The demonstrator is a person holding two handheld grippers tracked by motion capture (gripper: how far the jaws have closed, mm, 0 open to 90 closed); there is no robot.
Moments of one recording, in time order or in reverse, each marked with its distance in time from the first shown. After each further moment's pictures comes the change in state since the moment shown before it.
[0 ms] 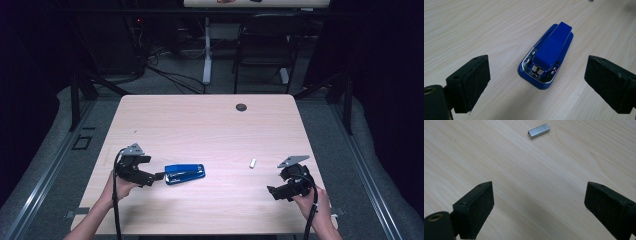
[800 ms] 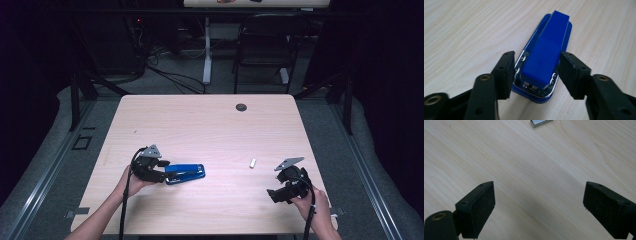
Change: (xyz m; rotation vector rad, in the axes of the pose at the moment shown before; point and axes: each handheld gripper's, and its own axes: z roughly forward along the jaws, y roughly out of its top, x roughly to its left) left arm -0.006 0.009 0.038 0.083 -0.048 0.146; right arm 0.006 -0.001 0.006 0.064 -0.015 -0.033
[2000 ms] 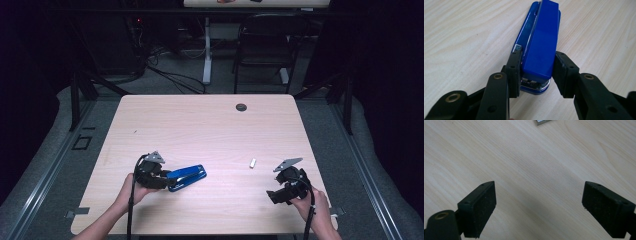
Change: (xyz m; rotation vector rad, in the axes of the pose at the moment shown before) left arm -0.028 0.000 -0.004 0.076 0.008 -0.135; right arm 0.003 0.000 0.000 0.016 0.013 -0.009
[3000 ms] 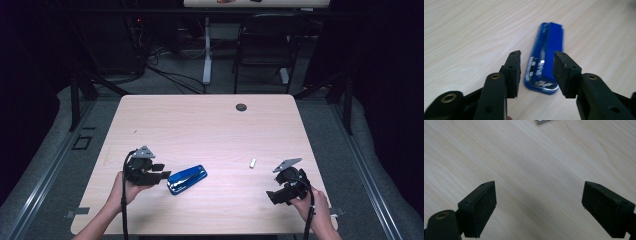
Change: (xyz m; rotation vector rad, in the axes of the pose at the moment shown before) left arm -0.002 0.003 -0.038 -0.092 0.104 -0.025; right arm 0.002 0.000 0.000 0.003 -0.003 -0.008
